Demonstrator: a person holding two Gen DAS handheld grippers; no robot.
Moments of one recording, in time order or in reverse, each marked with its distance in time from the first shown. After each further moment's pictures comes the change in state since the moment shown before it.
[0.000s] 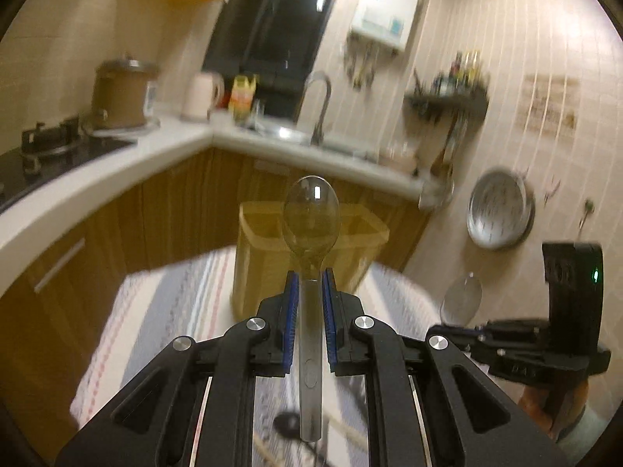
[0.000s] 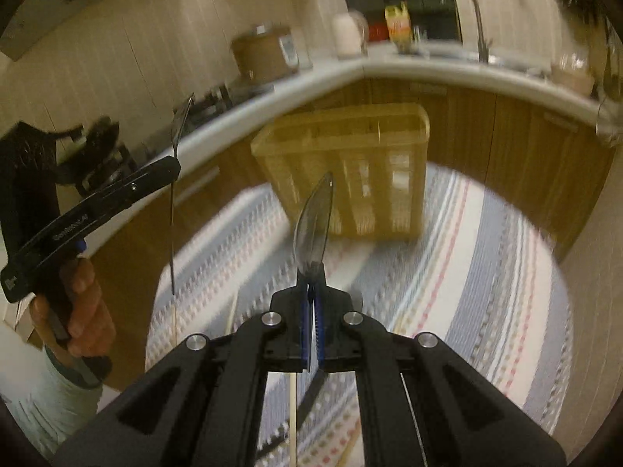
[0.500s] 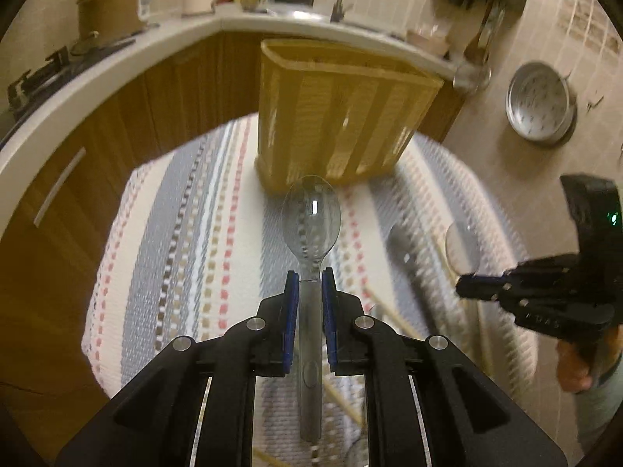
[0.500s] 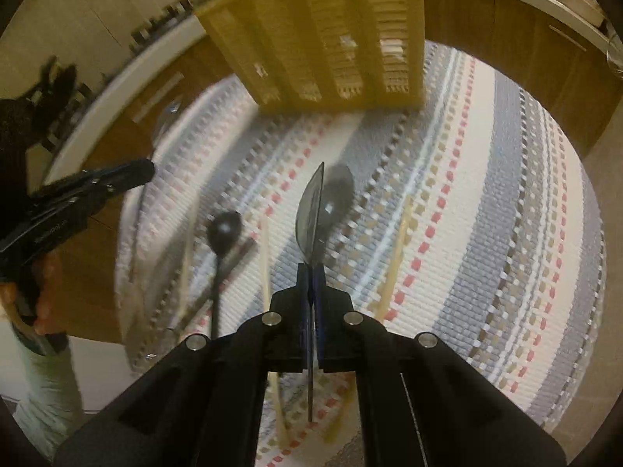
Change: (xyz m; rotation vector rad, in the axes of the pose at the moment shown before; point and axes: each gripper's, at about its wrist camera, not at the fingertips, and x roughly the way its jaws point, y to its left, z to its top) left arm 0.057 0.024 -0.055 0.048 0.471 0.102; right arm 0.068 -0.020 -0.060 0.097 0.387 -0.004
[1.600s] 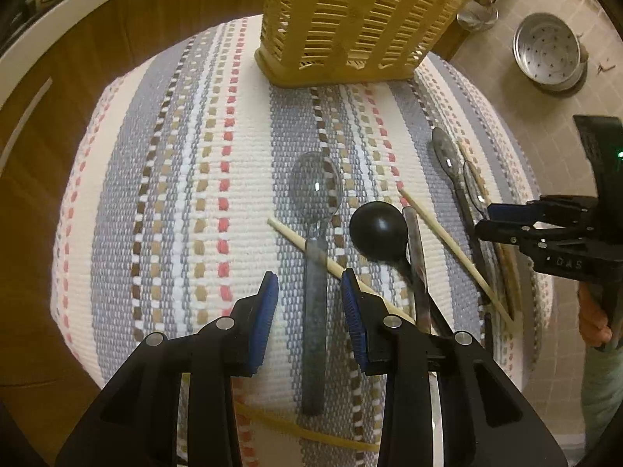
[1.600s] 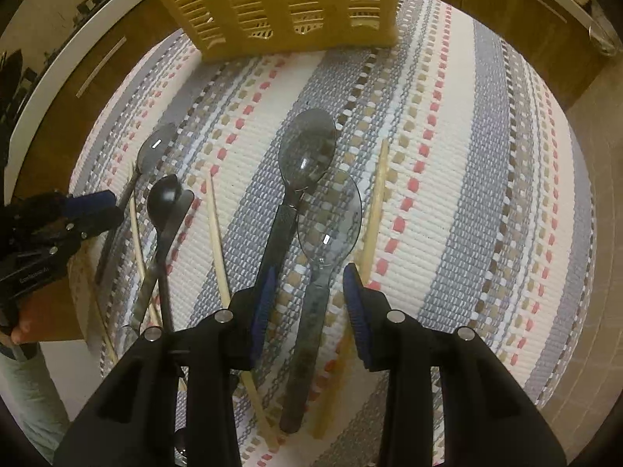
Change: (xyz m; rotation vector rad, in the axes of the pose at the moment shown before) left arm 0.047 0.039 -0.044 0.035 0.308 -0.042; right arm 0.042 -0.001 -0.014 0.061 0.192 -0.200
